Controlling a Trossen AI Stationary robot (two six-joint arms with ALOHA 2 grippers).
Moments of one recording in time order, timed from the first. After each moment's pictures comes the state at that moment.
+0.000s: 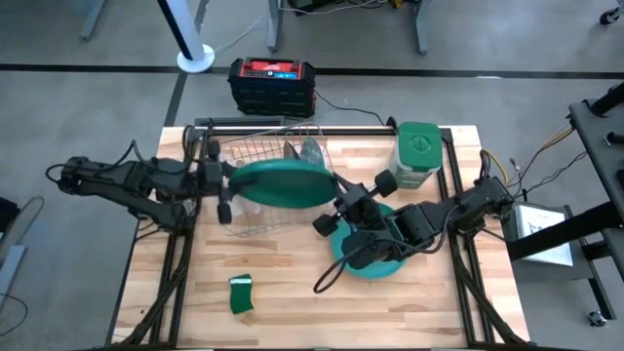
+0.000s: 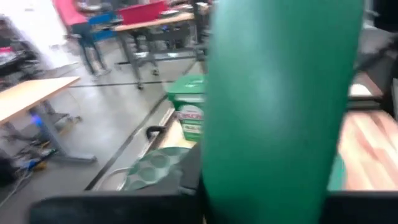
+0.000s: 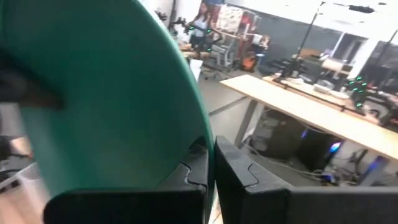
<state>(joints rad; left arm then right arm) -0.24 0.82 1.00 -0.40 -0.50 0.06 0.43 1.82 1.97 -0.80 1.39 0.43</state>
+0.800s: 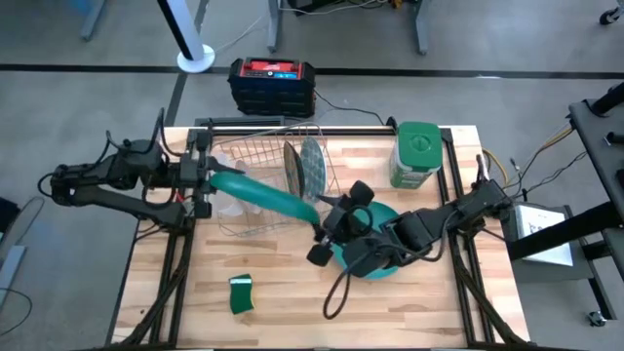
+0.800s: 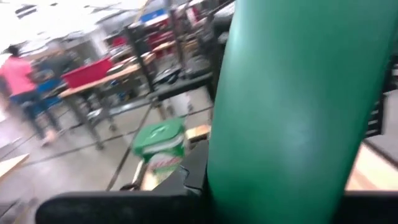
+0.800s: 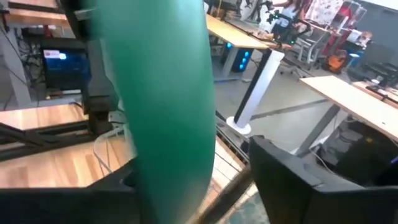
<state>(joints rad) -0.08 0.74 1.03 -0.37 -0.07 0.32 0.46 1.86 1.99 -0.64 1.05 0.20</state>
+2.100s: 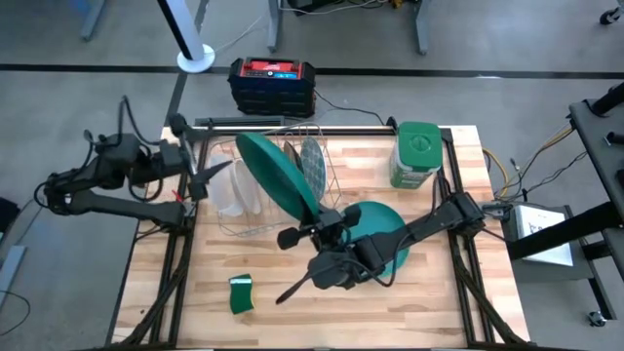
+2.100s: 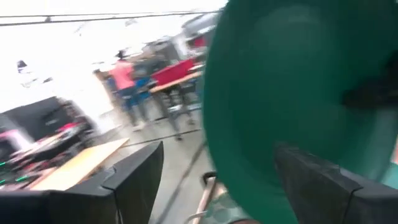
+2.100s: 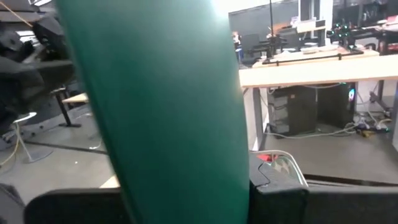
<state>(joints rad) 0.02 0.62 1.03 -0.36 -0.33 0.41 0.43 2.08 1.99 -0.17 1.57 0.48</state>
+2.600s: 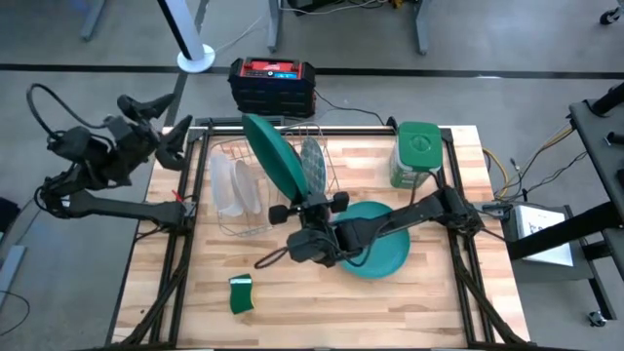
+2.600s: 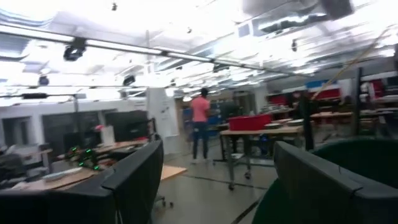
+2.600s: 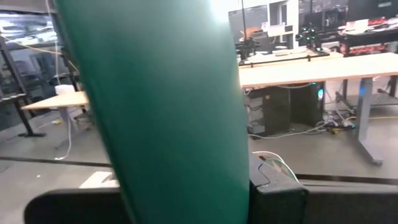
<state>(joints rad) 0.02 0.52 1.03 -0.07 -0.60 0.38 0.30 2.16 1.98 -0.17 1.56 0.54</state>
